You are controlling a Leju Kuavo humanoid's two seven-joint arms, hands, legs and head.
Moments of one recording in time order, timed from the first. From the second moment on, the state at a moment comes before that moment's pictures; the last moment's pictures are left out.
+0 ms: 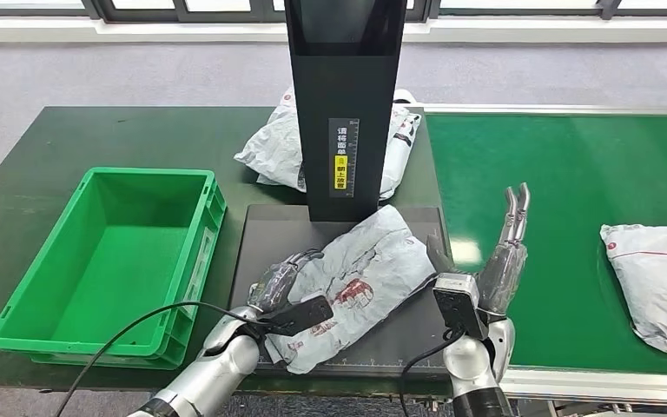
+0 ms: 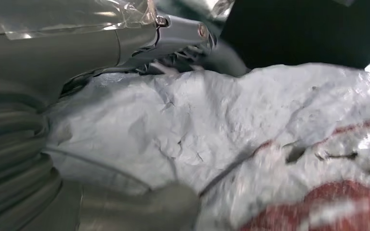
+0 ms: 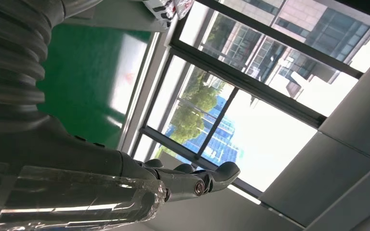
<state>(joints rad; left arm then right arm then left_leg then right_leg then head) -0.43 -0.16 -0.43 -0.60 -0.73 0.25 -0.34 -0.13 0.21 0.09 -1.30 0.51 -0.70 -0.56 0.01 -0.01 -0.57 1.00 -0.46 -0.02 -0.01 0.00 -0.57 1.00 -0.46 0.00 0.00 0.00</state>
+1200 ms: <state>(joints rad) -0.53 -0.05 0.05 -1.03 -1.38 0.70 -0.10 -0.11 0.24 0.02 -1.35 0.56 -0.70 -0.53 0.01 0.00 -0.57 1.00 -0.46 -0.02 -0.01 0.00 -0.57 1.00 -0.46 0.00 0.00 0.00</state>
